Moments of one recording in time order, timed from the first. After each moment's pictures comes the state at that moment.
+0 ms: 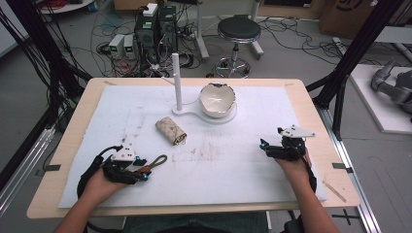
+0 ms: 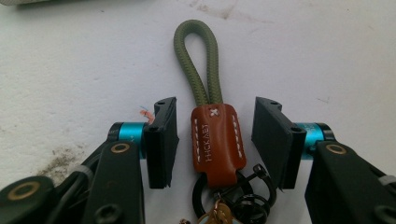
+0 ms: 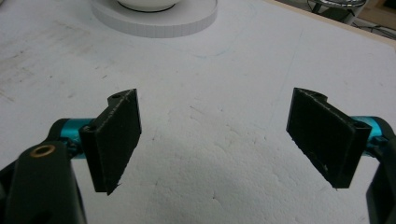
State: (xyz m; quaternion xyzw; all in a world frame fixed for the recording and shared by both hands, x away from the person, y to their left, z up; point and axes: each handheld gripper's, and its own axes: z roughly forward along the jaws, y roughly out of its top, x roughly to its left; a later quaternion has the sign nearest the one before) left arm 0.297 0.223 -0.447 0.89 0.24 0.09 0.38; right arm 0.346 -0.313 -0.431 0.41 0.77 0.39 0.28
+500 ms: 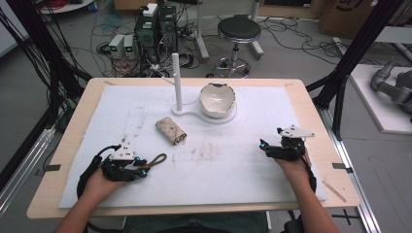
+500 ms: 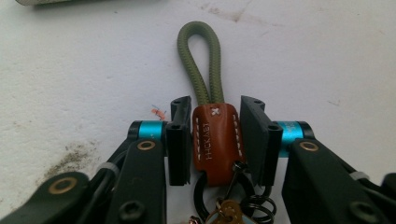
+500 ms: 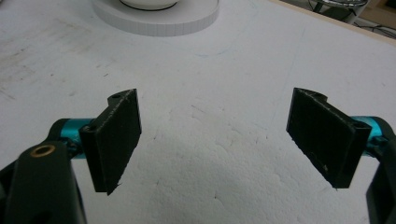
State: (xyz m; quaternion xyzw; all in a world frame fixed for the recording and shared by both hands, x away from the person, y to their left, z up) left arm 0.296 0.224 -0.448 0.88 0.25 0.11 0.38; right arm 0.346 -0.313 -0.431 0.41 0.78 0.39 0.28
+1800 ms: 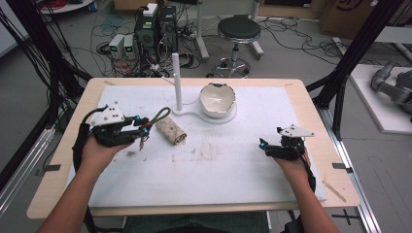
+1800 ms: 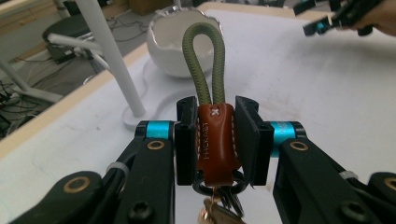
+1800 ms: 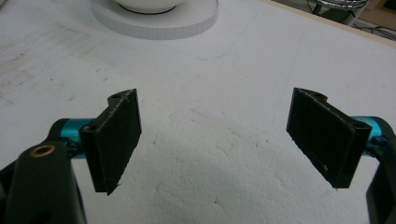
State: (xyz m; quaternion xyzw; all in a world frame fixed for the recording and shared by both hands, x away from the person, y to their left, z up) left arm 0.333 0.215 -0.326 0.80 0.23 0.21 0.51; right arm 0.348 -0.312 -0.431 0.41 0.77 0.39 0.28
